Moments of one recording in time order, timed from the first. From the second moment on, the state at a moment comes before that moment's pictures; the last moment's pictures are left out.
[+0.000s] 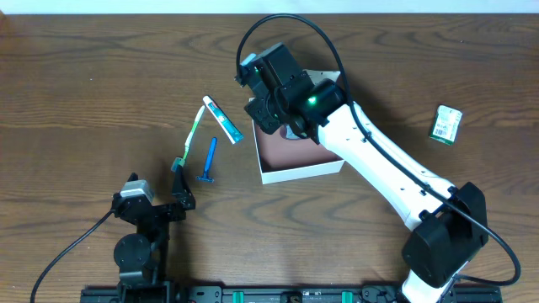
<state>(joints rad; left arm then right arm) 0.06 0.01 0.02 -0.11 0.01 -0.22 0.68 1.87 1.69 -0.75 0.00 -0.08</state>
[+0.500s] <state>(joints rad) 0.06 0.01 0.02 -0.11 0.01 -0.22 0.68 2.01 1.69 -0.76 -0.02 -0.03</state>
